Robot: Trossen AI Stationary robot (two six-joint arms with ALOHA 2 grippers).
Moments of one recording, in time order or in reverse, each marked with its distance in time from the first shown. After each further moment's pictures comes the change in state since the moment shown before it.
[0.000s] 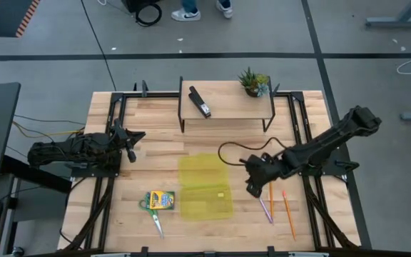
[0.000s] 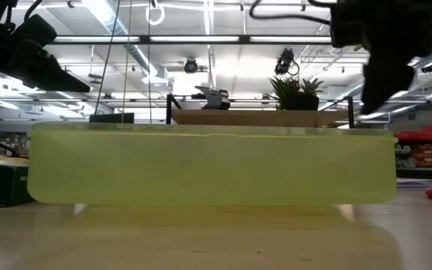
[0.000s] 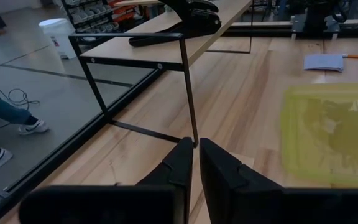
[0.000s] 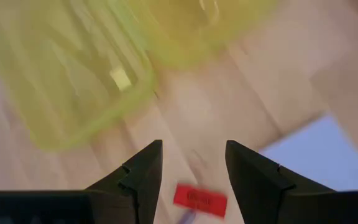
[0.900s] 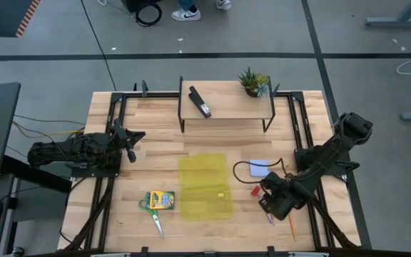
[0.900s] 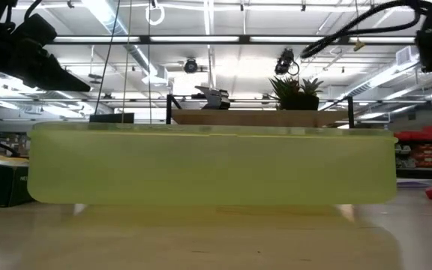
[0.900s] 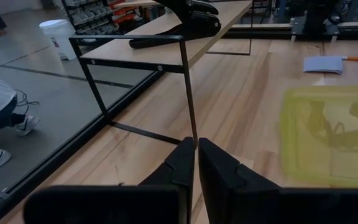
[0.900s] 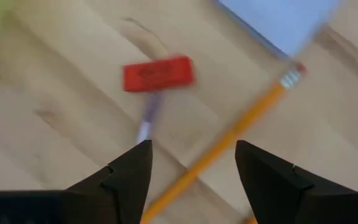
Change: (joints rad) left arm 0.000 0.000 0.000 0.007 0.000 0.000; right arm 0.356 0.152 0.001 -0.242 0.019 0.746
